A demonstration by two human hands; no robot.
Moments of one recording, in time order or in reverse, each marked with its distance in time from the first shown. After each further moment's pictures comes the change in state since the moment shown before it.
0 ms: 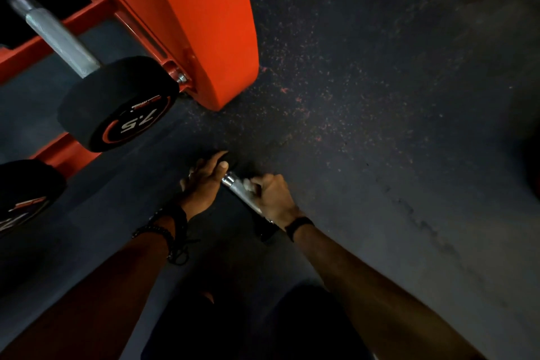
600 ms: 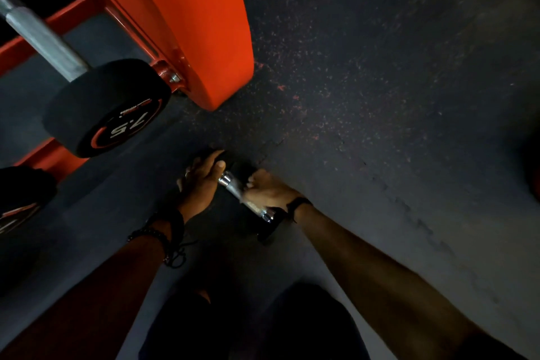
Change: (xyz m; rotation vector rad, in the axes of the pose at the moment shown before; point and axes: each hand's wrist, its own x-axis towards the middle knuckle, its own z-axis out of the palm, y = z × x) left_hand 0.002 0.003 0.004 -0.049 0.033 0.028; right_hand 0.014 -0.033 -0.049 0.138 -0.407 0.243
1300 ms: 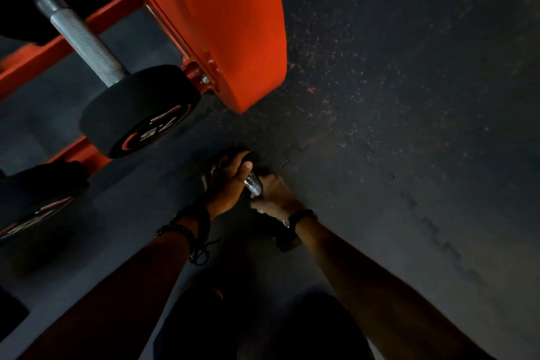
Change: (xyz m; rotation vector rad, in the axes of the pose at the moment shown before) left_hand 0.000 0.022 -0.004 0.032 -0.036 -0.026; right_hand 0.030 -0.002 0.025 0.027 0.062 -0.123
